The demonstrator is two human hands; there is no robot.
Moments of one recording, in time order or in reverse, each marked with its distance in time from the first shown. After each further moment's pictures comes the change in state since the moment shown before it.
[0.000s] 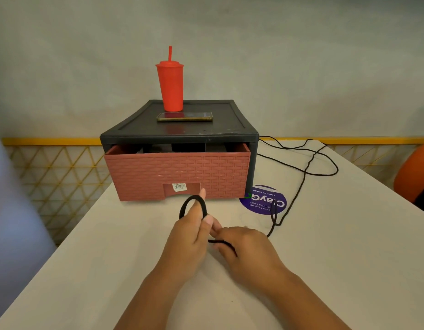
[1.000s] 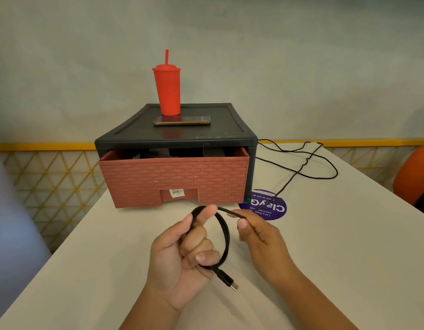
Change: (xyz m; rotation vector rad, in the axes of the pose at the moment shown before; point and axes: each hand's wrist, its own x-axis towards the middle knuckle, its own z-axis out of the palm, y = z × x) left_hand -0.001 0.012 -0.014 -1.563 -0.413 -0.267; right_hand 0.006 0.009 -0.015 0.554 0.217 0.219
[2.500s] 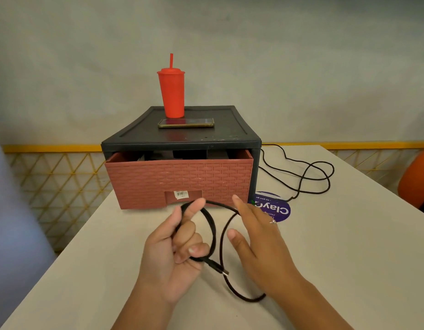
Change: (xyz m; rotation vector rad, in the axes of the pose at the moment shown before) left_hand -0.006 0.014 0.017 -0.010 0.378 0.085; right_hand -0.003 -0.011 0.006 -0.514 -0.047 -0.124
